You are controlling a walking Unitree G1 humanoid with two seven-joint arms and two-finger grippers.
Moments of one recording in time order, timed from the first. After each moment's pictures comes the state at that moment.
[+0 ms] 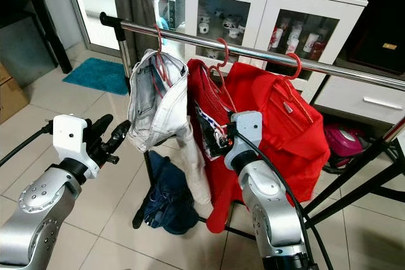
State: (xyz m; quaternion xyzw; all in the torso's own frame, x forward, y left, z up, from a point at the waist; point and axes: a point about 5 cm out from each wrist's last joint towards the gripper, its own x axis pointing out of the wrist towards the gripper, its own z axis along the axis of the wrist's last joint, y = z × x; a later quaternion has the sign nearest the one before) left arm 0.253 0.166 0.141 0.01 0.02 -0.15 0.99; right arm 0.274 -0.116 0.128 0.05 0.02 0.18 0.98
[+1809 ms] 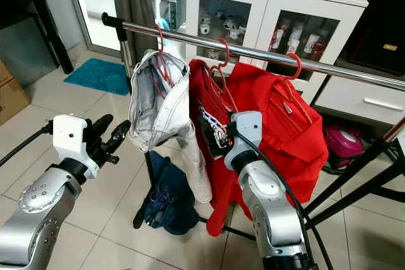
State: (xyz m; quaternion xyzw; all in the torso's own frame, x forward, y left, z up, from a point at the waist) left arm 0.253 0.166 0.141 0.01 0.02 -0.15 0.99; right arm 0.274 -0.116 0.128 0.05 0.02 0.18 0.98
